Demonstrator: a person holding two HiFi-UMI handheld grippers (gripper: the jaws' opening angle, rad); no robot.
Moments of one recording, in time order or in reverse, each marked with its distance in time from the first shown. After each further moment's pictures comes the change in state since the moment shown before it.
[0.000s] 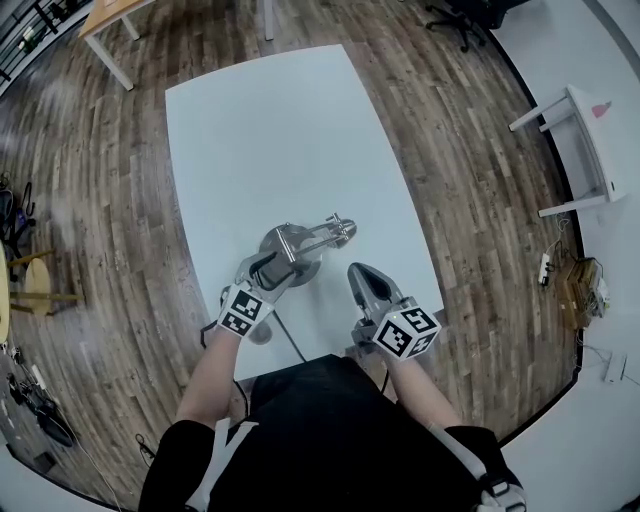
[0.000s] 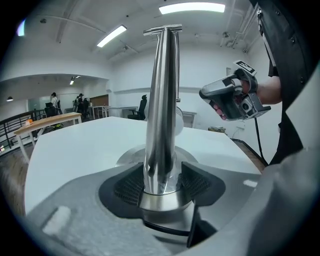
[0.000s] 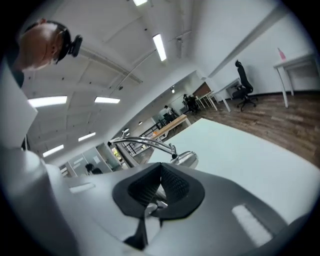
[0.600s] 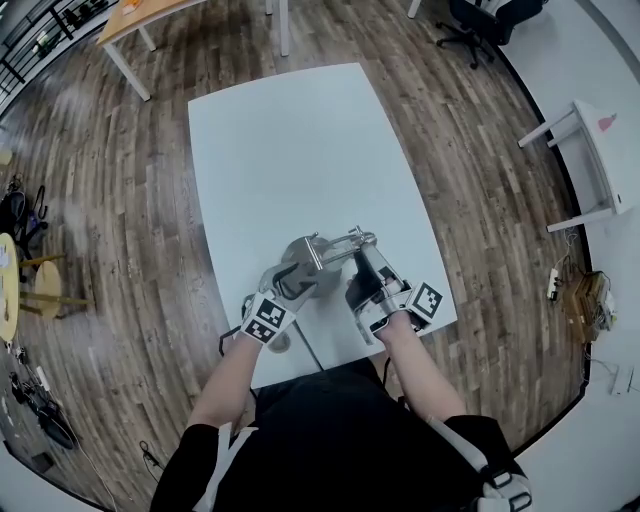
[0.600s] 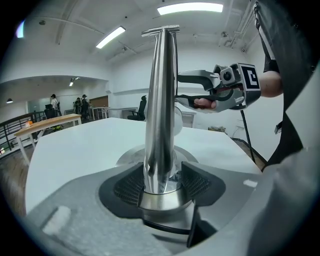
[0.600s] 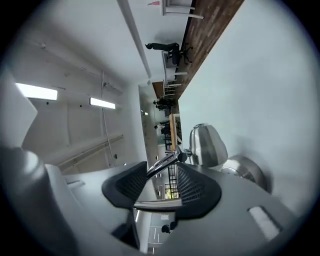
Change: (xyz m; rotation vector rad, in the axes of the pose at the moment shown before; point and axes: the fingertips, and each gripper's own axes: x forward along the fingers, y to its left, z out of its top) left arm 0.006 -0.006 0.001 0.018 -0.001 0.003; right arm 0.053 -0.007 0.025 1.015 -0.191 0.286
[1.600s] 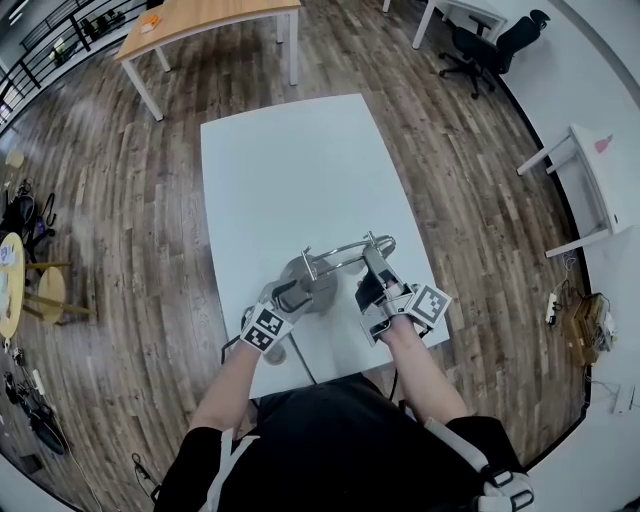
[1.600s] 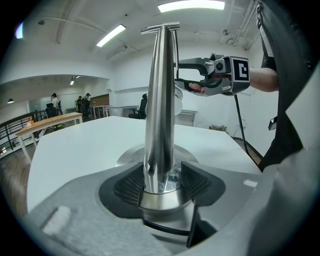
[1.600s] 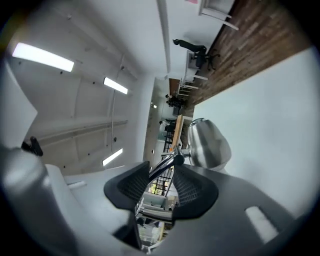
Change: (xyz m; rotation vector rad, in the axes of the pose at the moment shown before) left arm 0.003 0.006 -0.004 -0.010 0.031 0.012; right arm 0.015 0.048 0.024 -0.309 0.049 -0.024
